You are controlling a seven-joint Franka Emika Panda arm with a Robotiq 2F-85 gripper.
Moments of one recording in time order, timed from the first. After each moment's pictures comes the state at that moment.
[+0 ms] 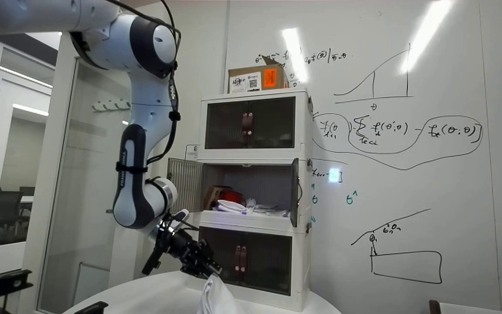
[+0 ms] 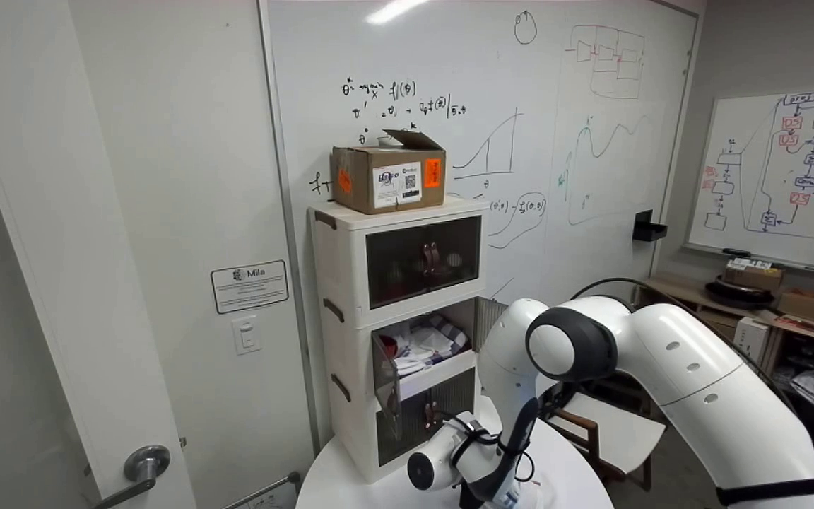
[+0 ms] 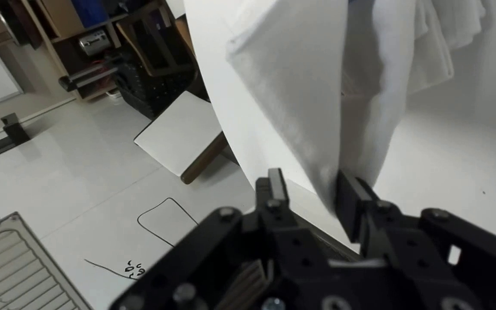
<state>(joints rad) 0.09 0.93 0.16 -1.85 -1.62 2.09 1.55</state>
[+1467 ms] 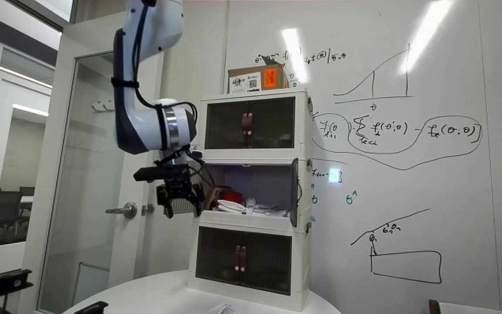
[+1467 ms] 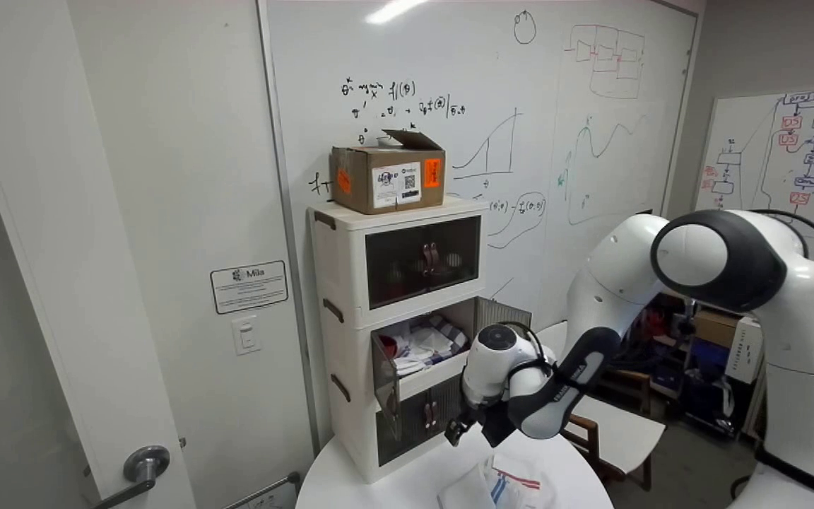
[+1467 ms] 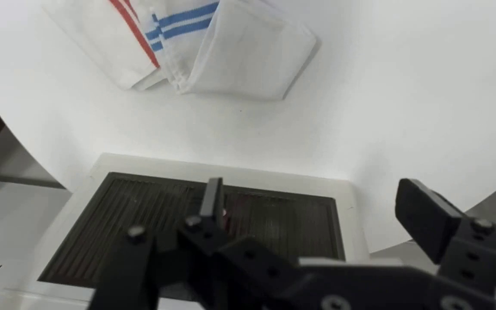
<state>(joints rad) -0.46 0.34 0.50 -2.36 -0.97 2.90 0.71</state>
